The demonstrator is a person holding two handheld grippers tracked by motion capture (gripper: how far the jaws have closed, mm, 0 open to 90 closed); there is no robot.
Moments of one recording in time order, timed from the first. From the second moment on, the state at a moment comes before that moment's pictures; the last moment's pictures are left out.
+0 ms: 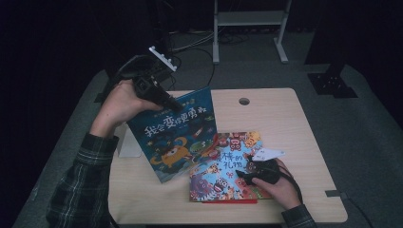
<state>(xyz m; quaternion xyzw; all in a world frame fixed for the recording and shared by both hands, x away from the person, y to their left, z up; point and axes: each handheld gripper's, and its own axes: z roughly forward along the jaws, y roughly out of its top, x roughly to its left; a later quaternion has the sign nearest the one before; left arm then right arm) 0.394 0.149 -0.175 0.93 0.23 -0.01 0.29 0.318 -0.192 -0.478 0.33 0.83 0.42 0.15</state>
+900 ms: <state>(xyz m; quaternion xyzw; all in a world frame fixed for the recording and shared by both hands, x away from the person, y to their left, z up) 0.361 0.242 -0.169 0.90 0.30 0.04 0.31 0.318 -0.193 -0.478 0.33 0.83 0.42 0.15</state>
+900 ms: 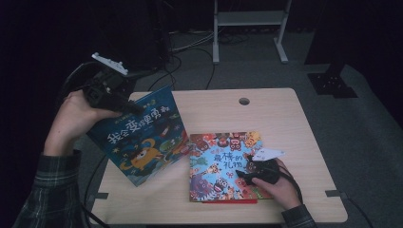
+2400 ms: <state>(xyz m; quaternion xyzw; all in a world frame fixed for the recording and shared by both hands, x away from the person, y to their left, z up) 0.347 0.385 -0.191 0.82 0.49 0.10 0.27 0.318 -0.192 -0.479 0.33 0.83 0.42 0.15</state>
